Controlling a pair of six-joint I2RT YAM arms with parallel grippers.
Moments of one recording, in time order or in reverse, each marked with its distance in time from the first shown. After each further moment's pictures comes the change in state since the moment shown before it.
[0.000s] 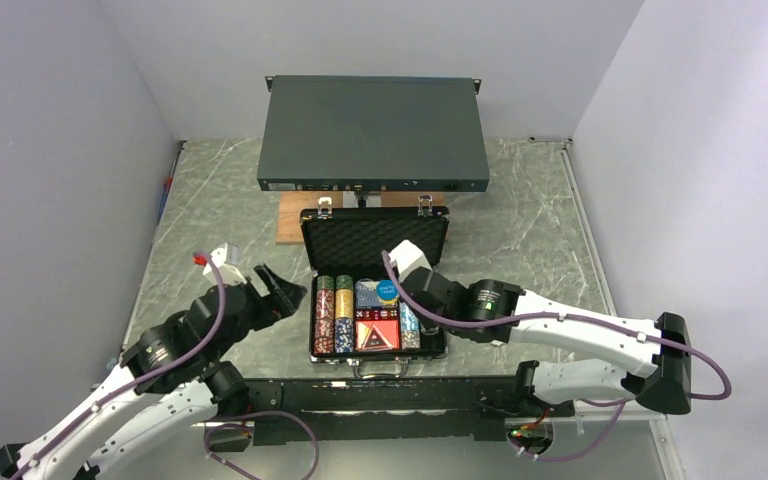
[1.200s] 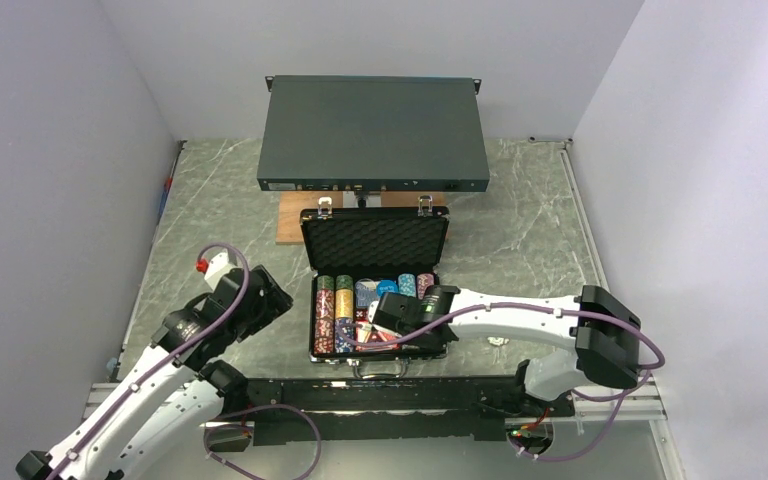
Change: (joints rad) left arm 0.259 0.118 -0.074 -0.133 0.060 -0.066; right arm 0.029 0.311 -0.012 -0.227 -0.137 -0.511
